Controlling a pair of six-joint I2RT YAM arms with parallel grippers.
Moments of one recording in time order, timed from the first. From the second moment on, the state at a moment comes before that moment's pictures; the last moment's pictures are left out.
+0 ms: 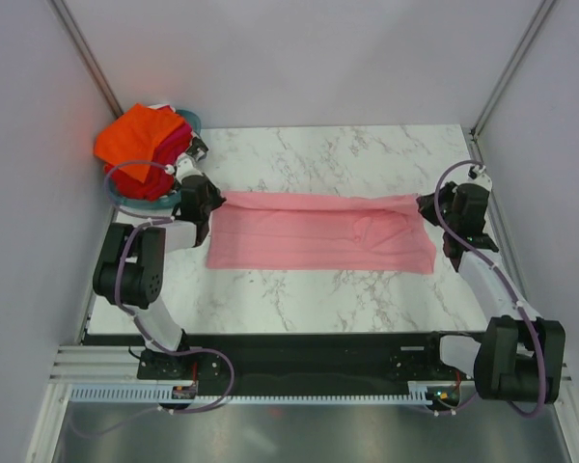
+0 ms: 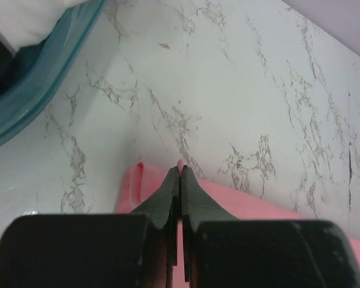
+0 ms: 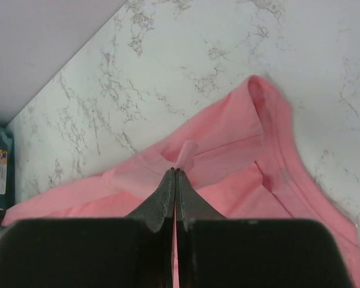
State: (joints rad) left arm -0.15 1.76 0.83 0.54 -0.20 -0.52; right arm -0.09 1.19 0.72 0.07 -0.11 0.64
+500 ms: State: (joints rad) left arm -0.15 1.58 0.54 0.67 -0.29 -0.67; right arm -0.09 0.83 0.27 0.15 0.06 0.76
